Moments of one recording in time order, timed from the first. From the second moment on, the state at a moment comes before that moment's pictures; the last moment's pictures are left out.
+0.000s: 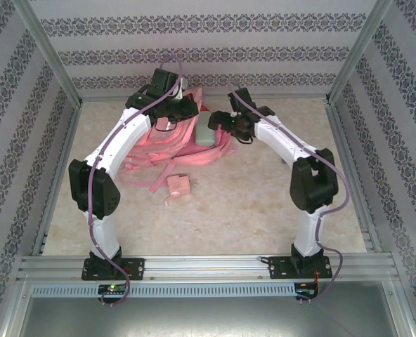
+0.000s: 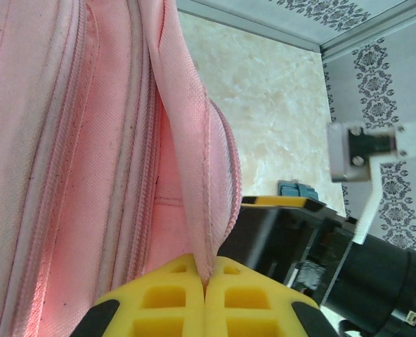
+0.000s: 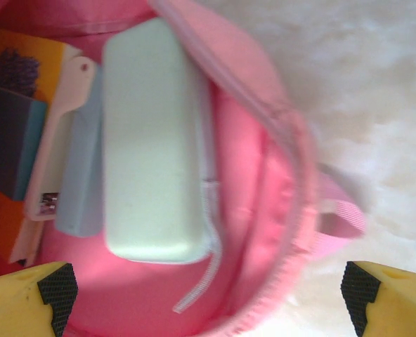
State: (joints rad) left arm -0.37 1.91 1.93 -0.75 0.34 -0.61; right arm 0.40 1.92 1.63 -0.63 -0.11 0.65
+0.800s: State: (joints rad) left arm -0.37 1.90 1.86 -0.75 0.43 -0.53; right arm -0.08 1.87 1.29 -0.61 0.00 0.57
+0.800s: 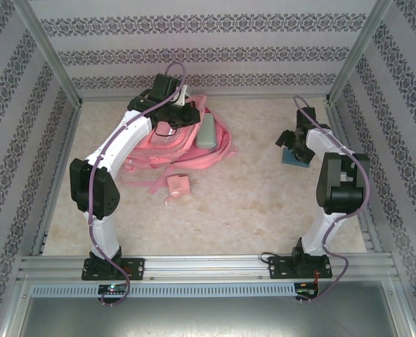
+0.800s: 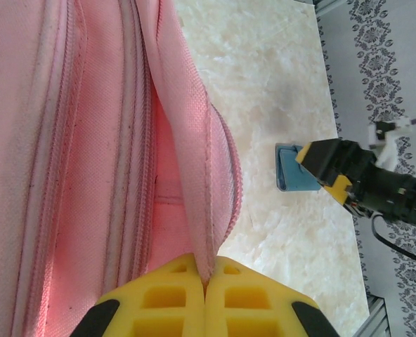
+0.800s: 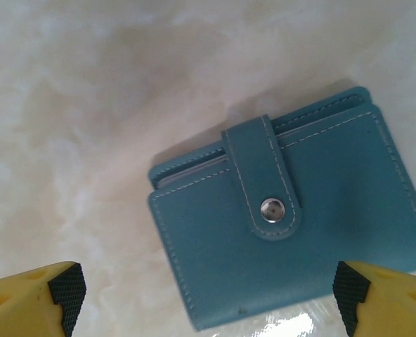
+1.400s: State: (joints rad) left arm -0.37 1.90 1.86 -0.75 0.43 -0.52; right arm 0.16 1.79 1.25 -0.61 -0.15 0.63
